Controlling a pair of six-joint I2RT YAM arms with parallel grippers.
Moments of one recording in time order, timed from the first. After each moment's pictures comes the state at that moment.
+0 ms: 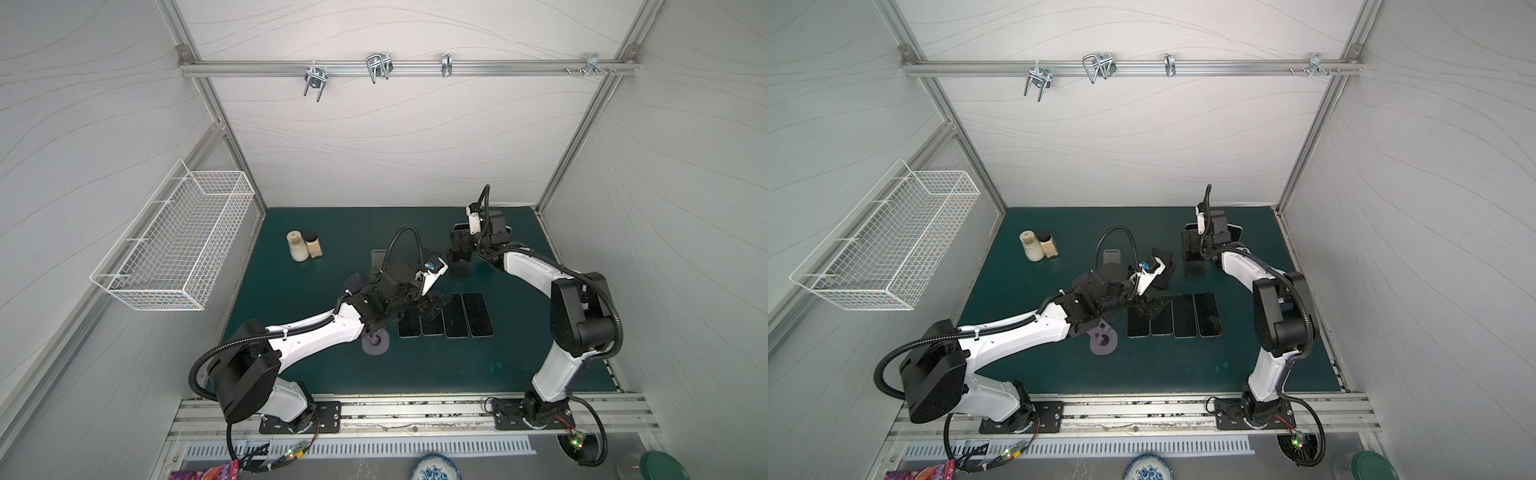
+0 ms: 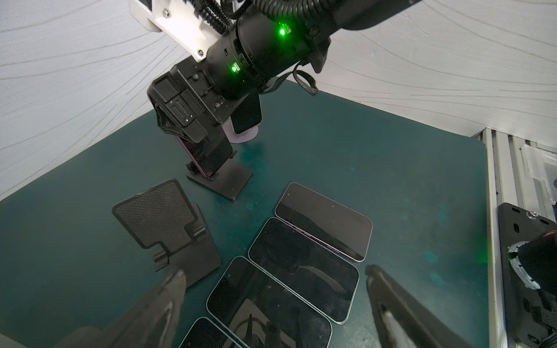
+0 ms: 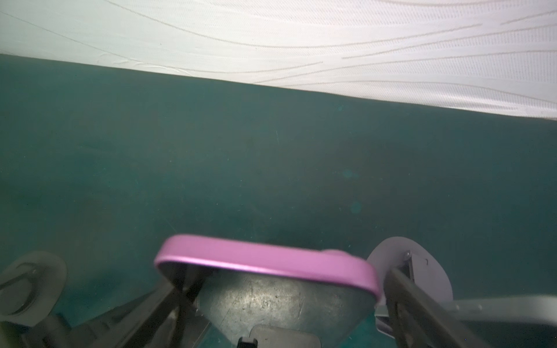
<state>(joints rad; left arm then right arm) -0.87 1.43 0.90 0.12 0.10 0.05 0.30 1.78 1.21 -0.02 -0.01 0.02</state>
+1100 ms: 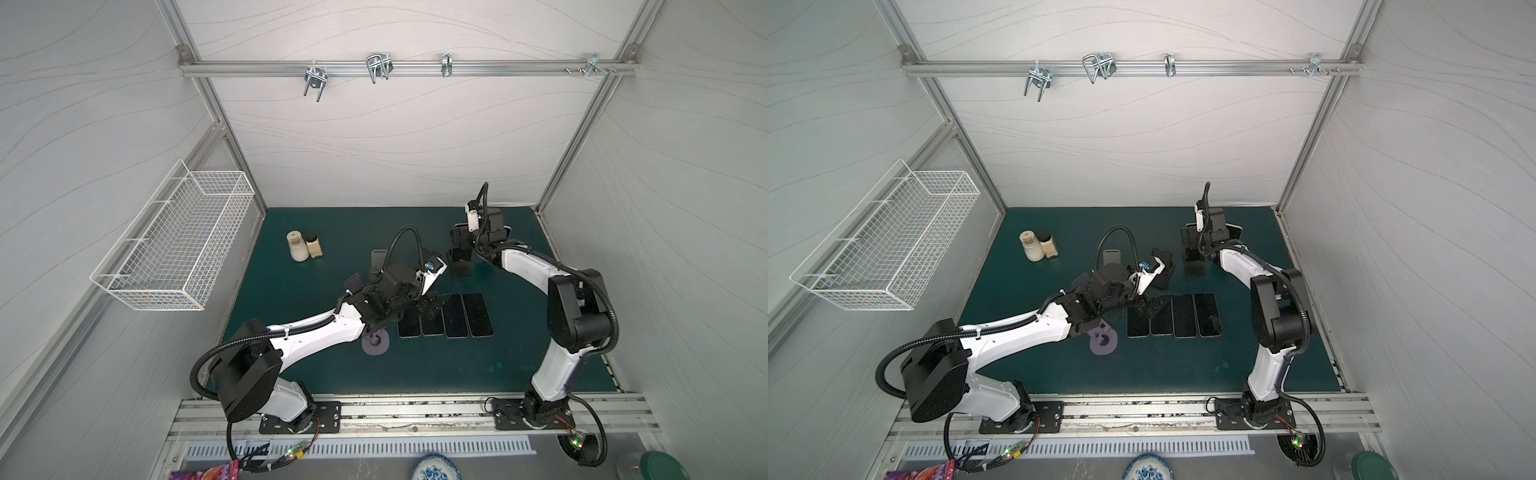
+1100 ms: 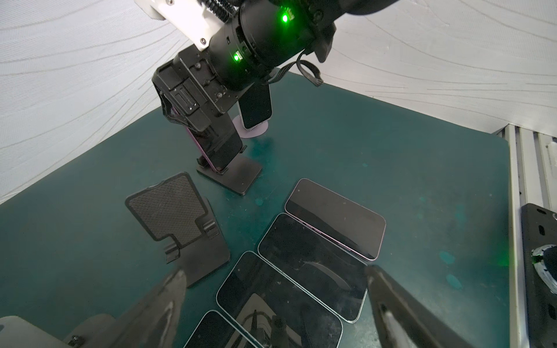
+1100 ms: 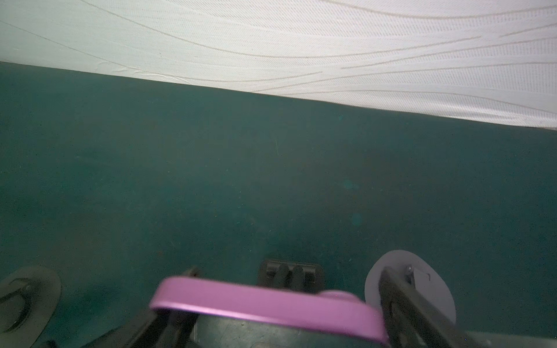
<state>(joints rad) -0.87 1.44 0.90 0.11 0.06 0.06 0.30 1.81 1.24 -0.01 0.00 0.03</state>
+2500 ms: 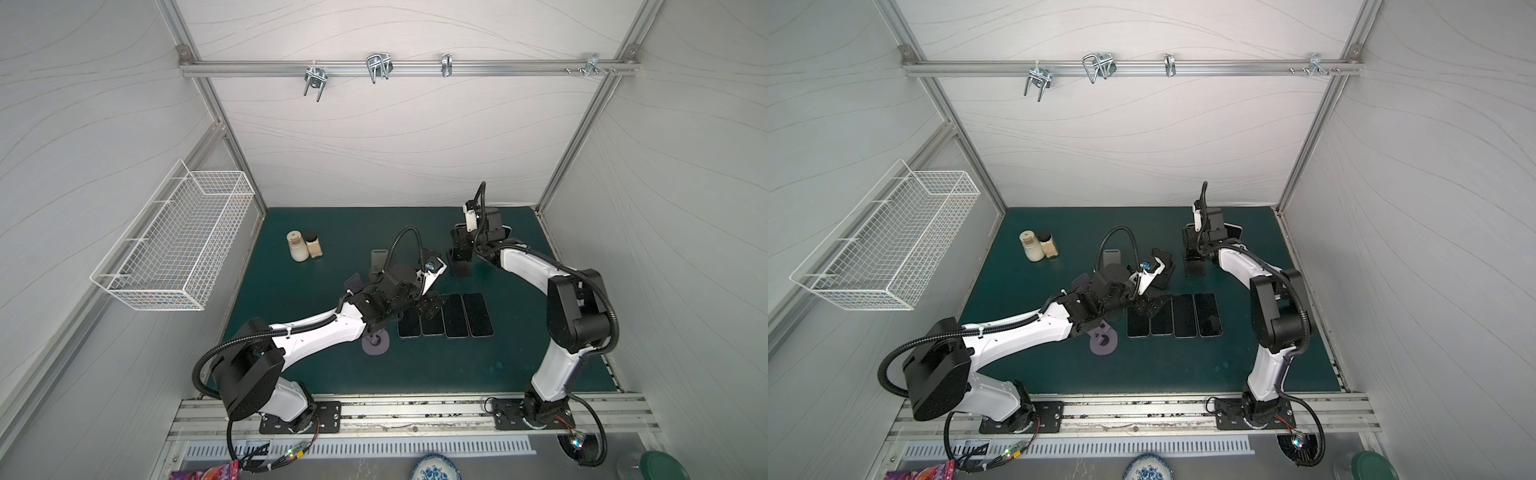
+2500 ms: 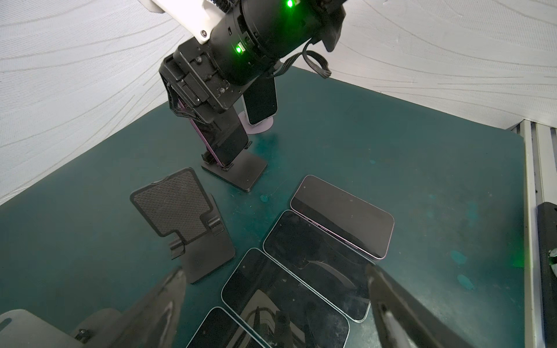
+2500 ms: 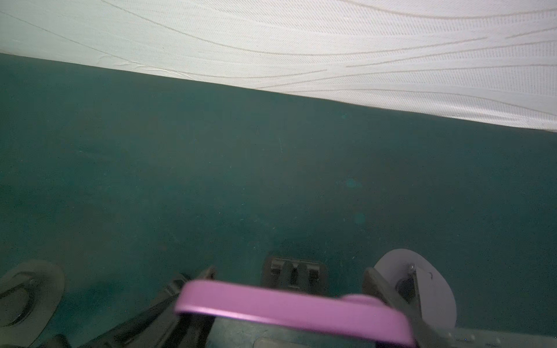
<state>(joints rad) -0.87 1.45 0.90 0.11 0.04 0.06 0.31 1.80 1.26 -0.05 0.01 0.01</state>
